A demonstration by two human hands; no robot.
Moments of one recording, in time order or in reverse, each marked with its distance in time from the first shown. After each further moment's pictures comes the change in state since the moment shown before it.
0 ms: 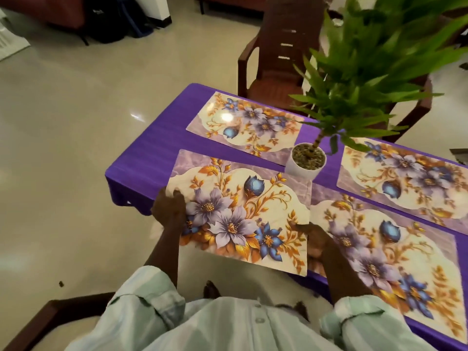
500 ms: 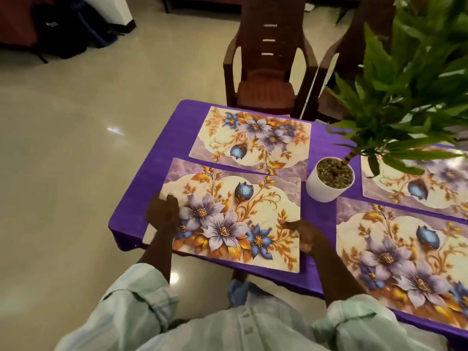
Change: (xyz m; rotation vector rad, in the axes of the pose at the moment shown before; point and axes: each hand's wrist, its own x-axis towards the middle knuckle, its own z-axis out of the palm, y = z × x) left_hand 0.169 0.026 0.014 0.176 -0.095 0.160; right_hand 0.066 -0.033 0.122 0.047 0.119 0.015
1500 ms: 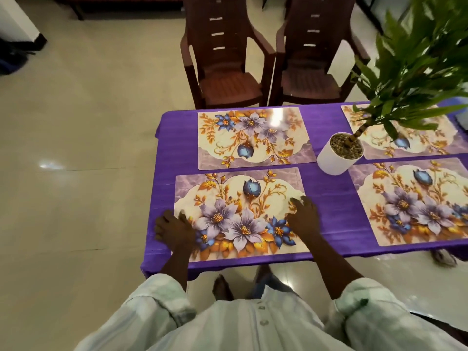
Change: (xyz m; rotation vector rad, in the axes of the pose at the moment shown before) left_hand 0.104 -0.055 0.014 0.193 -0.162 0.245; right_hand 0.045 0.048 0.134 -1.034 0.913 -0.325
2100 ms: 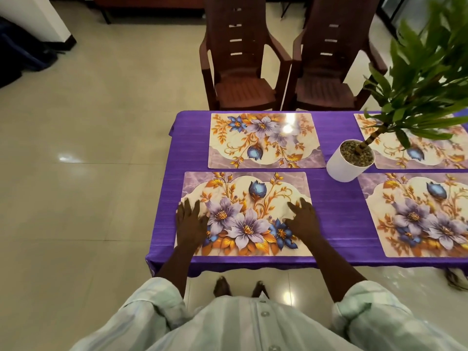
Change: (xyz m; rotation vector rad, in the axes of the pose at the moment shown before) left_hand 0.002 -0.017 0.001 0.214 -0.283 0.553; right_hand 0.004 -0.011 0.004 -0.112 -0.126 -0.141
